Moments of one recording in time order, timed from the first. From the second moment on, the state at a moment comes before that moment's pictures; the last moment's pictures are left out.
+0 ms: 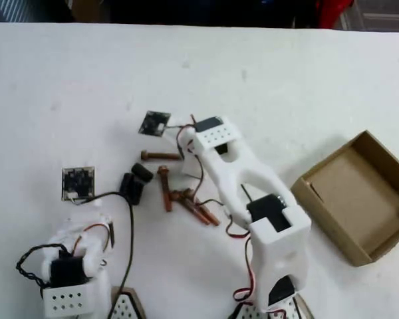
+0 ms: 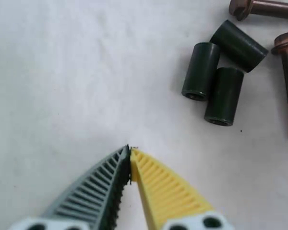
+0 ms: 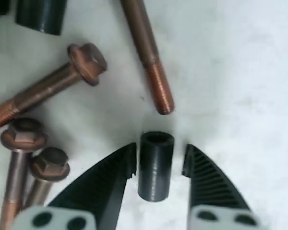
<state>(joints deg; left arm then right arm) -13.8 -104.1 97.1 73.1 0.8 -26.5 22.9 6.2 58.7 48.8</state>
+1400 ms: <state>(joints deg) -13.8 -104.1 97.1 73.1 0.8 -24.9 23.5 -28.7 94.7 27.9</state>
